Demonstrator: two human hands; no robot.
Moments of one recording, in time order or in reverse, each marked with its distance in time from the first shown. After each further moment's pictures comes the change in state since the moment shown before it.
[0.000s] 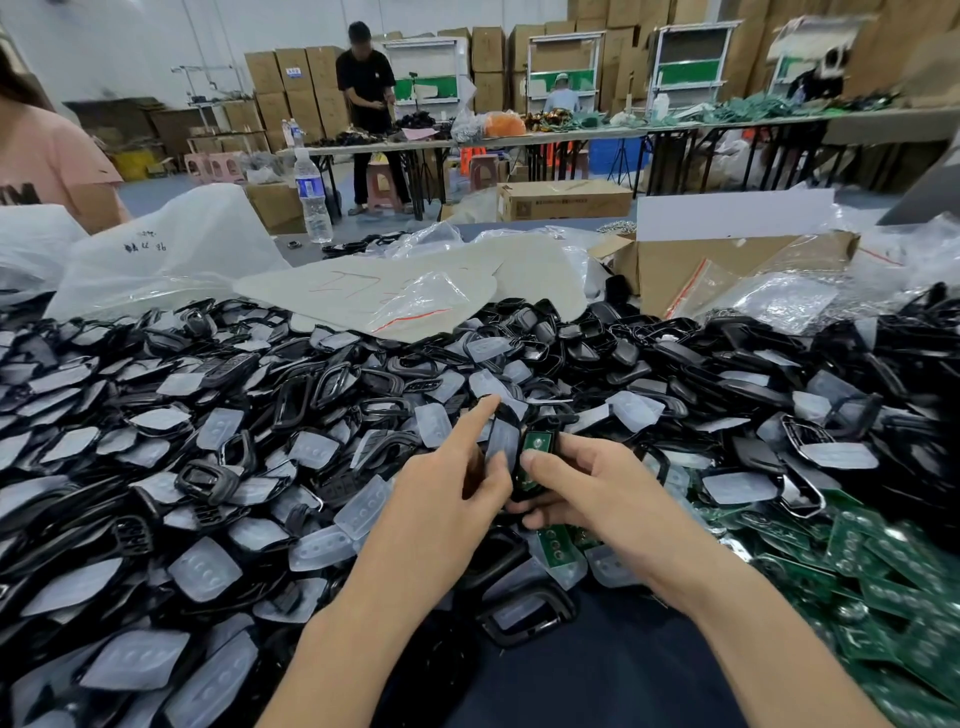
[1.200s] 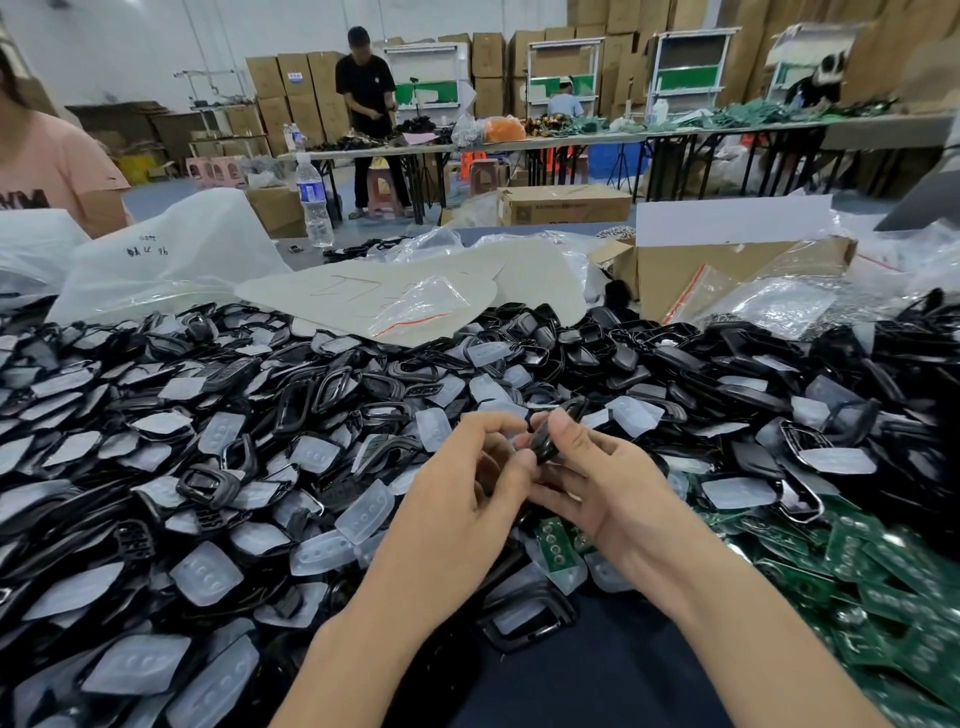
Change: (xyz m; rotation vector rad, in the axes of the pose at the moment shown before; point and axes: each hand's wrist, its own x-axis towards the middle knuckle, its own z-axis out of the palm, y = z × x) left_hand -0.005 0.016 0.001 -0.158 0.046 0.122; right_hand 0.003 -0.005 0.004 0.462 0.049 0.030
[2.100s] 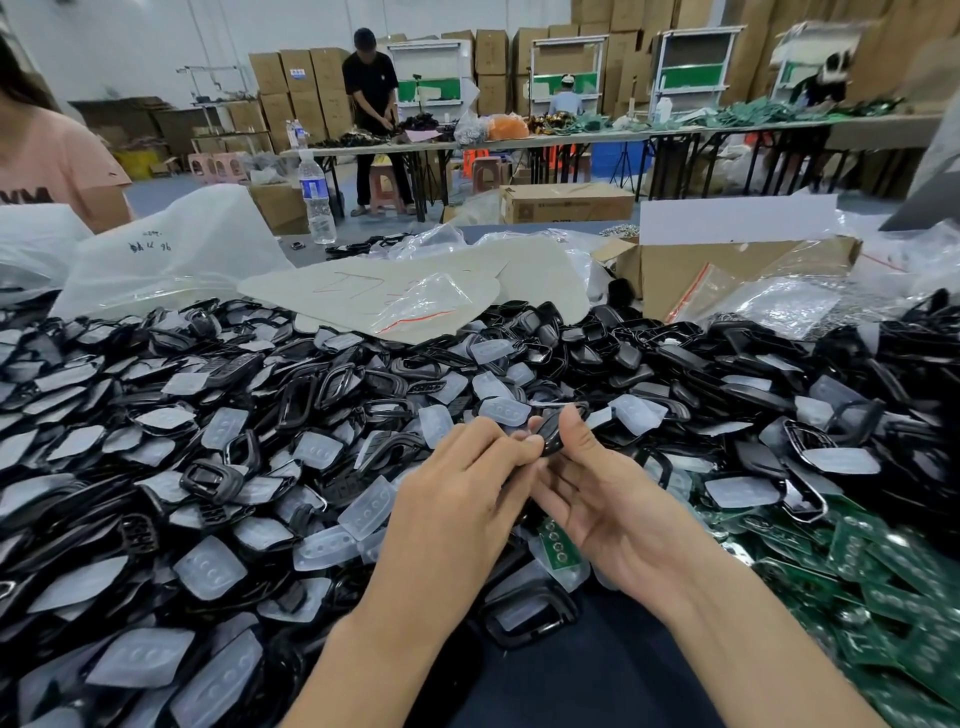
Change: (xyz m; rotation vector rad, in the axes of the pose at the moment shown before) left_hand -0.001 0.002 0.002 0.399 0.174 0.379; right_hand -0.004 0.003 0.005 0.270 0.032 0.114
